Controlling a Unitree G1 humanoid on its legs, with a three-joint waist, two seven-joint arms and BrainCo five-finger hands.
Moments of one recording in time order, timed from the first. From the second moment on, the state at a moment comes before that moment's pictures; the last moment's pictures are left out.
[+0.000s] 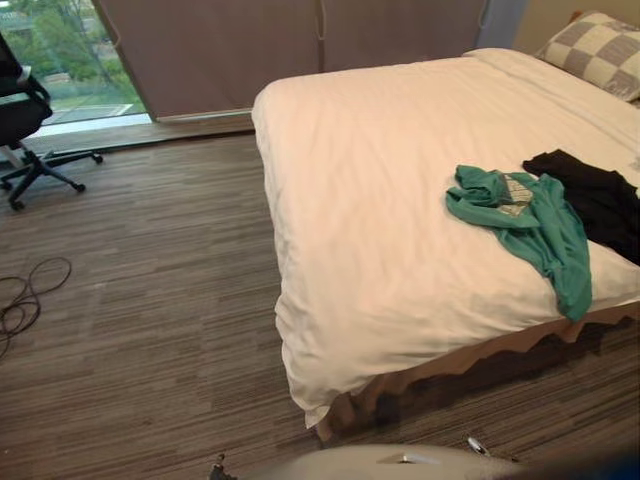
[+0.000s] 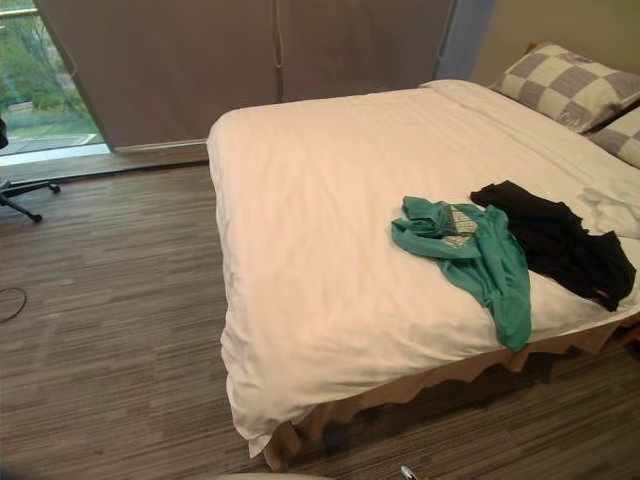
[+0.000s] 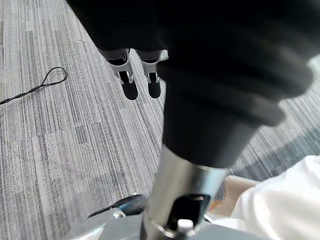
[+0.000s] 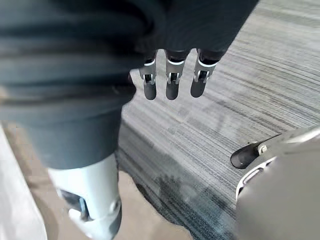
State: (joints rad) left arm 0.30 0.07 0.12 0.90 0.29 0.04 0.24; right arm 0.26 0.03 -0.38 0.89 0.26 -0.06 -0.25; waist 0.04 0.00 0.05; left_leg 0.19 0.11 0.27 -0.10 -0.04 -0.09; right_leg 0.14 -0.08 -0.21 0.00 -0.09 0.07
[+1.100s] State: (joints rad) left arm 0.10 0.14 0.01 0.87 0.28 -0.08 0.19; right arm -0.78 -0.13 0.25 0.46 0.02 -0.14 -0.24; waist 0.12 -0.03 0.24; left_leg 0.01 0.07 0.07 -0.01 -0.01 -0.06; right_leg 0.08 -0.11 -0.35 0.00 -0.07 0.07
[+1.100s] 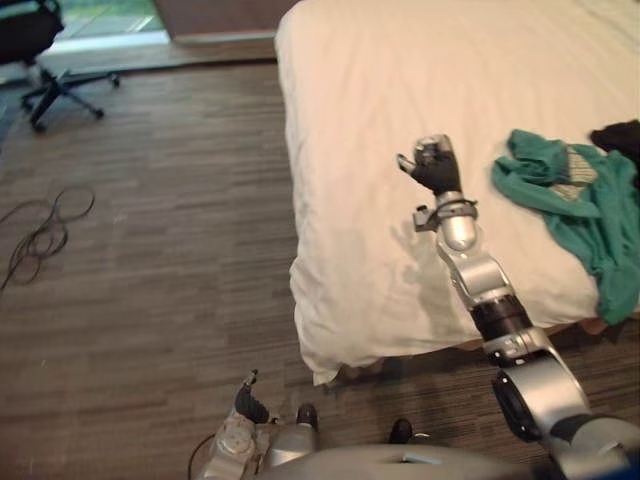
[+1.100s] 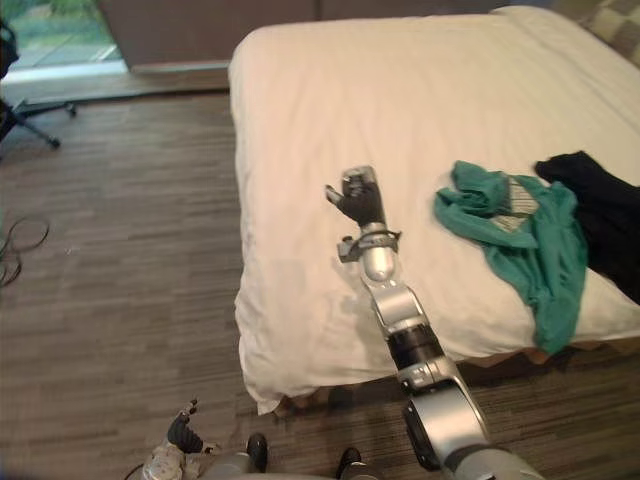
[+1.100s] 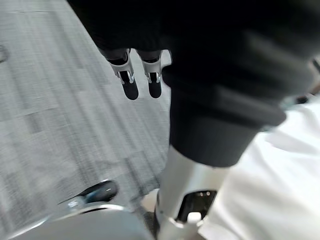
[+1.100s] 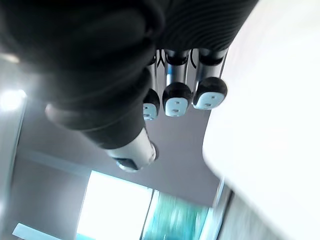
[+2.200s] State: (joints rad) left arm -0.15 -0.03 0.25 0.85 -0.03 -0.14 0.24; right arm -0.67 0.11 0.05 0.92 0.34 -0.15 -0.19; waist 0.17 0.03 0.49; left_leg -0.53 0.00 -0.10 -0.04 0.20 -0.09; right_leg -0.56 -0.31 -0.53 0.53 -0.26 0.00
